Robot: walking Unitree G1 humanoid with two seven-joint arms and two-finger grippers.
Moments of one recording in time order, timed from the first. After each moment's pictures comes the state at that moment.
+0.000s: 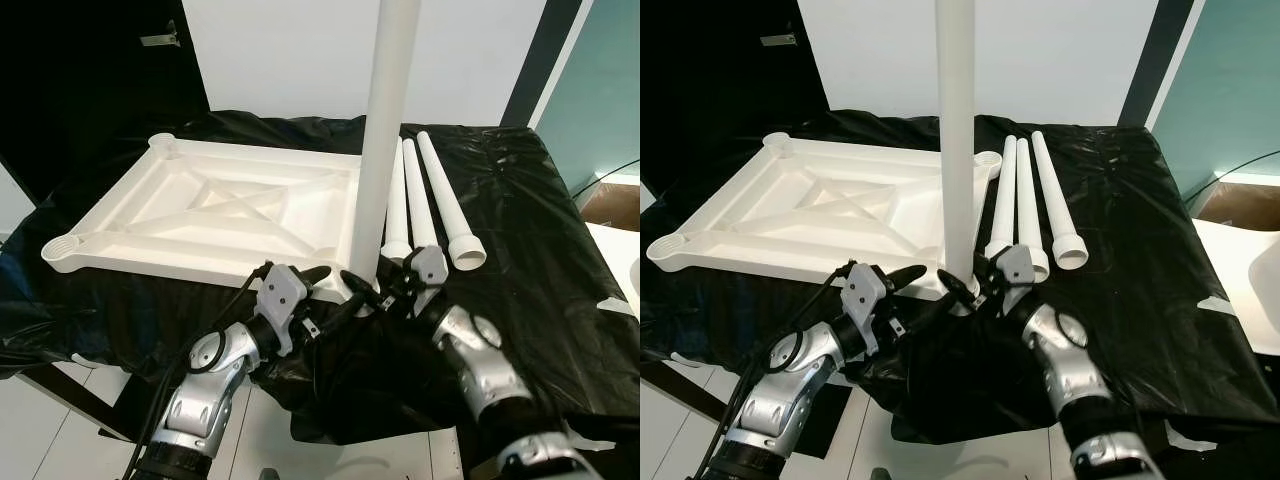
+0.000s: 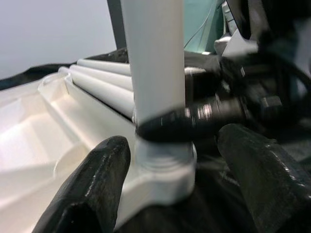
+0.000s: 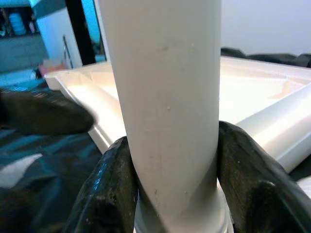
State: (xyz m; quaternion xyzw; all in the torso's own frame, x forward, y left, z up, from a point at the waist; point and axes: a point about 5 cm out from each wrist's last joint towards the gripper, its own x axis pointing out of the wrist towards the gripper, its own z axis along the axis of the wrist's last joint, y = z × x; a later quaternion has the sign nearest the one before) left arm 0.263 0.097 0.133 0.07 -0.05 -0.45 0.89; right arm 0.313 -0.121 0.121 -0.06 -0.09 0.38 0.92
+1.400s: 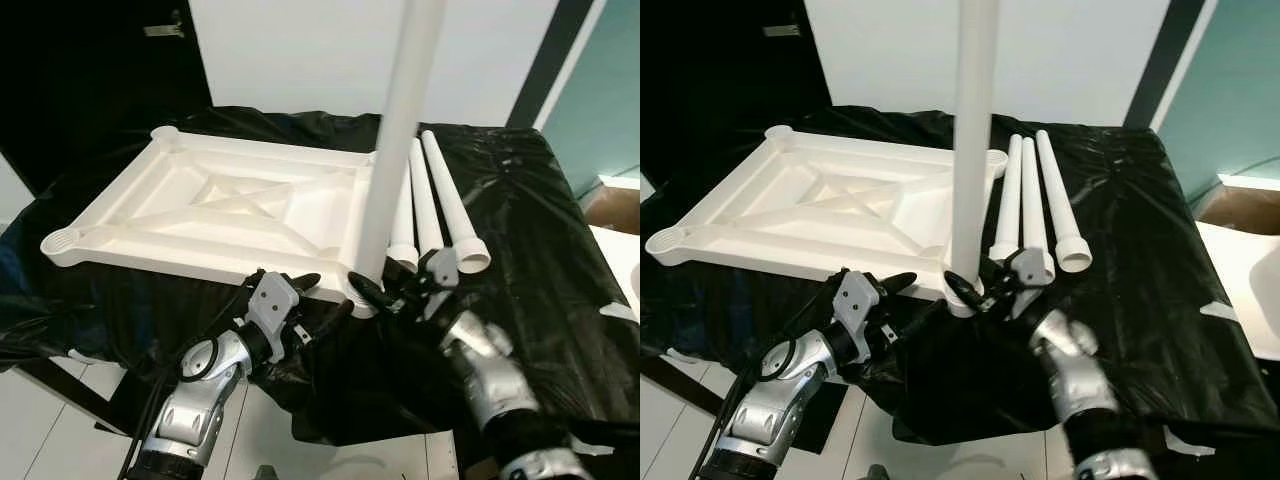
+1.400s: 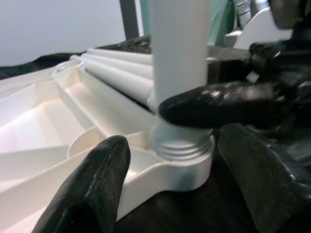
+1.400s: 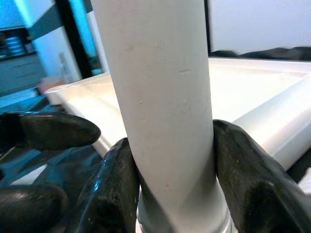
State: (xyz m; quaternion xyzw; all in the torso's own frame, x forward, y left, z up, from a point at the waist) left arm 0.261 0.101 0.130 0.07 -0.04 -0.45 0.89; right arm 0.294 -0.114 0.113 0.00 -0.11 0.35 0.93
